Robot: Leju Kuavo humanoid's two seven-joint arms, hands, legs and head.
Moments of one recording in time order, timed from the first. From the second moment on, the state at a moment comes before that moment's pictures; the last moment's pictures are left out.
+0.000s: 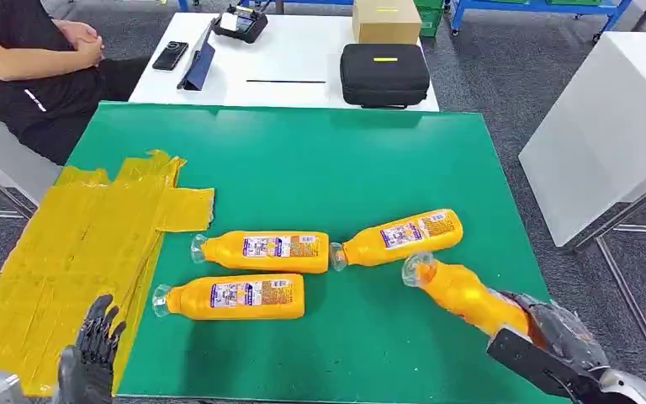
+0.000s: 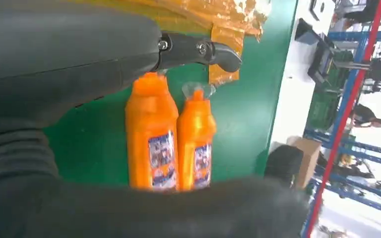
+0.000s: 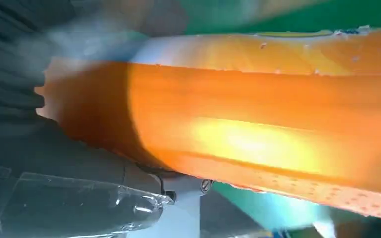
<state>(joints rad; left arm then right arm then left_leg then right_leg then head) 0.54 0.06 -0.13 -1.84 0.29 0.10 -0.36 0.46 -0.72 -0.09 -1.88 0.40 0.13 0.15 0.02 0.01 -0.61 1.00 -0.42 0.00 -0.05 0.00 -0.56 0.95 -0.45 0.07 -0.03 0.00</state>
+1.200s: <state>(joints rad) 0.12 0.15 -0.36 -1.75 0.43 0.13 -0.40 -0.34 -0.06 0.49 -1.47 0.25 0.00 0.10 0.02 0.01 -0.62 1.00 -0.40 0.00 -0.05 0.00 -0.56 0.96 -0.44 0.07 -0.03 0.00</state>
